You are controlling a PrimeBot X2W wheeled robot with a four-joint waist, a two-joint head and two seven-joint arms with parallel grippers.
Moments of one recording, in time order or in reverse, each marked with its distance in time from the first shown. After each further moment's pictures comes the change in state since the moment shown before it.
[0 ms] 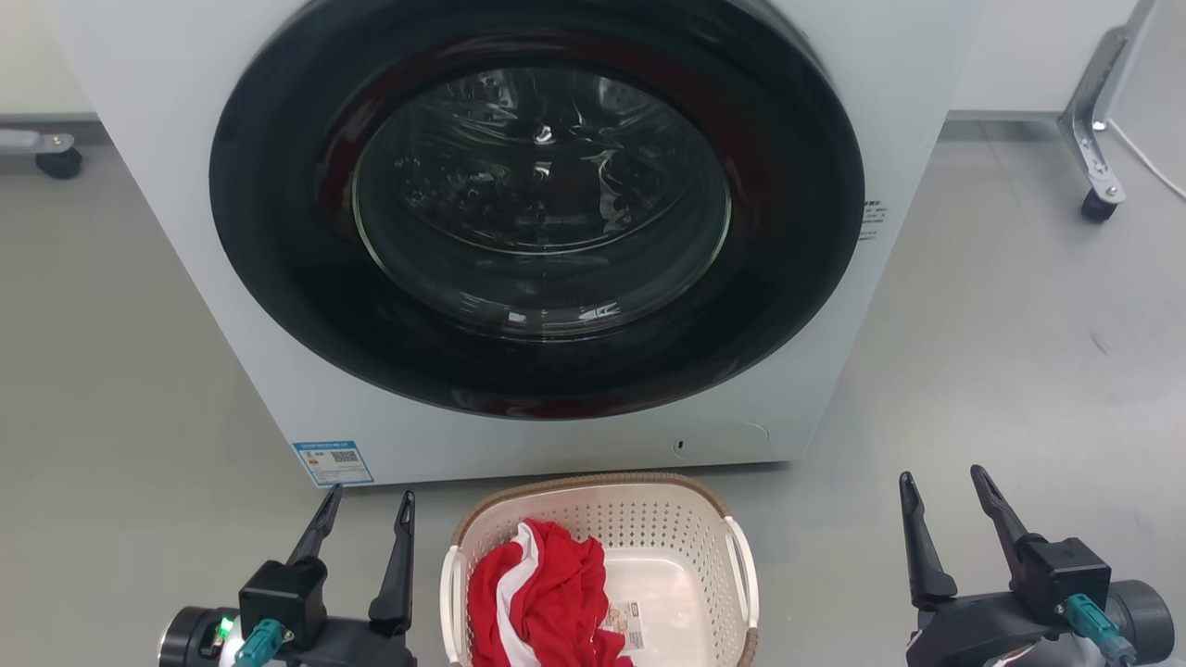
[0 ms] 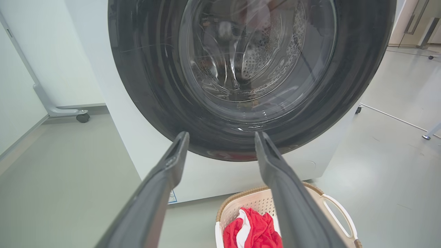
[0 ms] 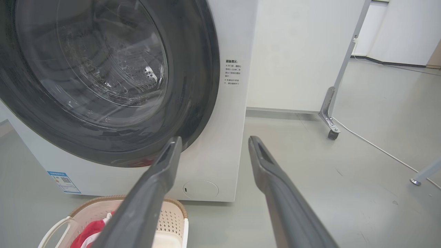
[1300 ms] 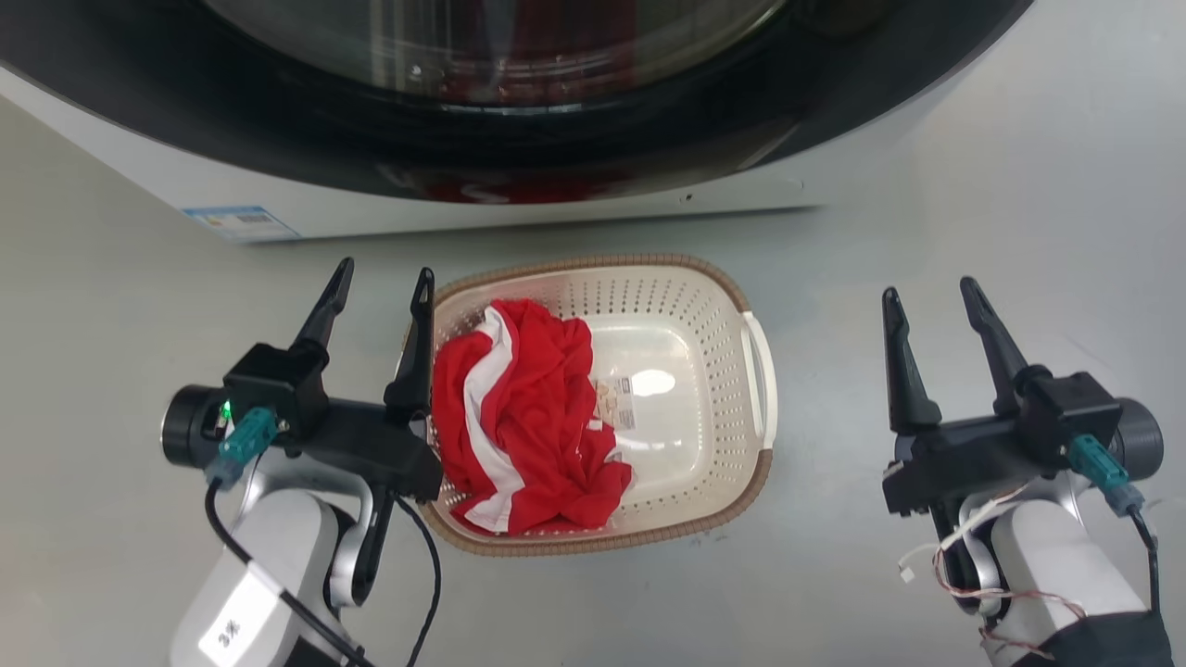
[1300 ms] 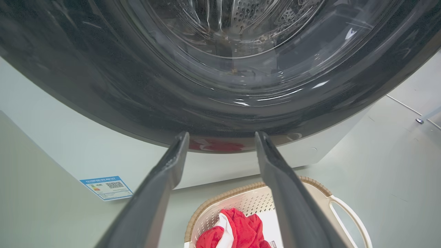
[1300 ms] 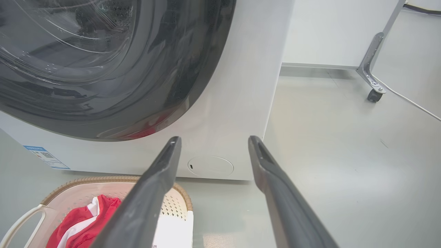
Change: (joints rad) left arm -0.340 -0.057 0.015 0.032 -0.018 -0.044 0.035; right arm -0.274 0.027 -0.005 -0.002 -0.022 0.032 -0.004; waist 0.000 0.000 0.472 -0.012
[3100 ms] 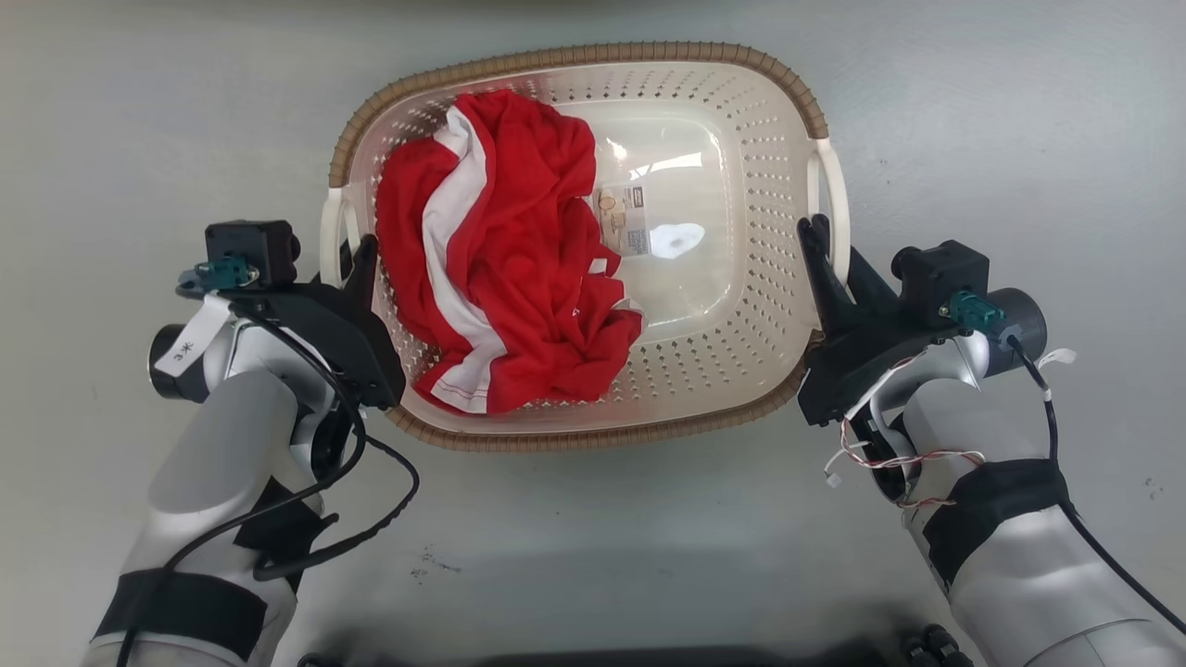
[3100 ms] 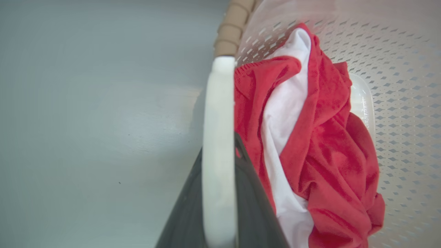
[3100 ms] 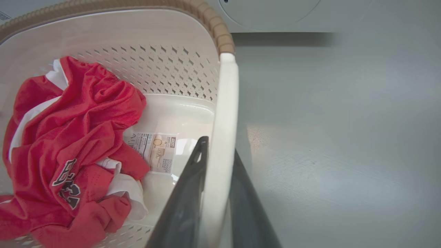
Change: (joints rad) left arm -0.383 -0.057 0.023 0.643 -0.139 -0.165 0.144; right arm -0.415 0.109 0.115 0.555 0.013 0.144 -0.002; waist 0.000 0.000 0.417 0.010
